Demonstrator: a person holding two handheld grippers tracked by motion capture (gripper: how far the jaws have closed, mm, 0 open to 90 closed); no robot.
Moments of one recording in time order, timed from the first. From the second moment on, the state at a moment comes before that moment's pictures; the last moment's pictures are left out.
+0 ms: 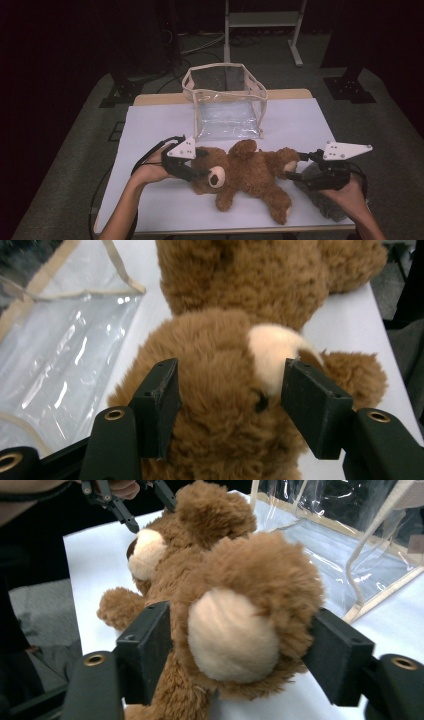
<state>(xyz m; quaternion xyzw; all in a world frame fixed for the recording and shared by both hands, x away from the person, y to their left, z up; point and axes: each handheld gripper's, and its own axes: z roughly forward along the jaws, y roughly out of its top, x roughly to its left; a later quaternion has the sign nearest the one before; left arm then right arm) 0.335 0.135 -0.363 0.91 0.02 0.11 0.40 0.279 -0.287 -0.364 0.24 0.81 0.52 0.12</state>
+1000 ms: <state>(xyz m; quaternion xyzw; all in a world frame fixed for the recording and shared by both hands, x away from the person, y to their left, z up) 0.334 0.171 -0.403 0.90 0.05 0.11 0.43 0.302 -0.254 -0.417 0.21 0.87 0.45 0.06</state>
